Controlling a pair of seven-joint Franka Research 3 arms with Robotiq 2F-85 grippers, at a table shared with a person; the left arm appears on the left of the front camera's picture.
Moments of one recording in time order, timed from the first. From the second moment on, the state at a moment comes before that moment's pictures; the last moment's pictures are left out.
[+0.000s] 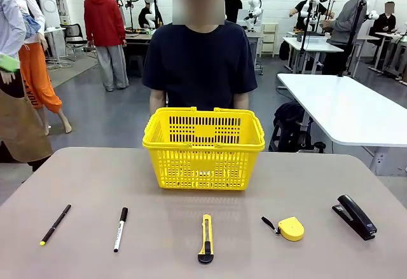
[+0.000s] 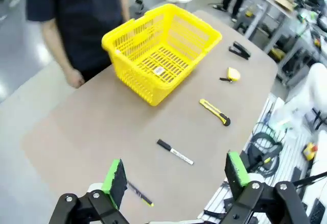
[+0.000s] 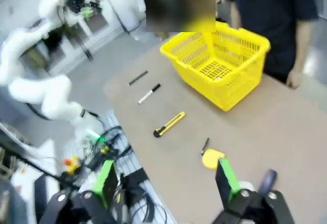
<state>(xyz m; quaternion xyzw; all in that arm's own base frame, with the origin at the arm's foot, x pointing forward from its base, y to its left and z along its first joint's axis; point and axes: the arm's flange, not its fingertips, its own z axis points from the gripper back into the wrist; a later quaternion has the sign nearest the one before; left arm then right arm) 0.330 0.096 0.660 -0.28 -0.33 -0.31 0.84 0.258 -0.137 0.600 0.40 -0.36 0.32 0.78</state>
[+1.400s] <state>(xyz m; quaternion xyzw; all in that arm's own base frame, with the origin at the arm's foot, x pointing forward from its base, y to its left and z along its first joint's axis) 0.281 0.210 0.642 -0.28 -0.37 -0.12 0.88 0.180 -0.193 0.636 0.31 -0.41 0.21 0.83</state>
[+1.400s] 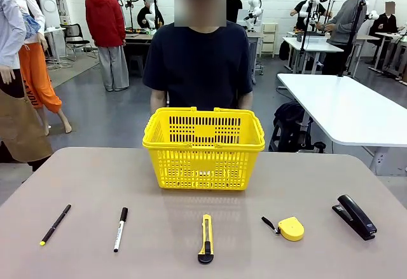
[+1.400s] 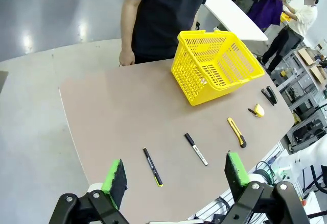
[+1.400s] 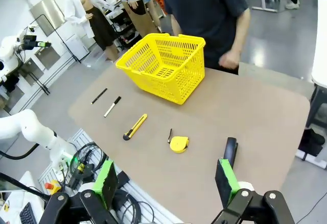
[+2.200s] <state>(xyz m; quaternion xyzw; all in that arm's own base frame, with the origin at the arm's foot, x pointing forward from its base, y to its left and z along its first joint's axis) 0.280 0.210 0.642 -0.28 -0.37 -0.12 0.88 0.180 -0.193 0.636 0.31 -0.41 0.22 0.83</state>
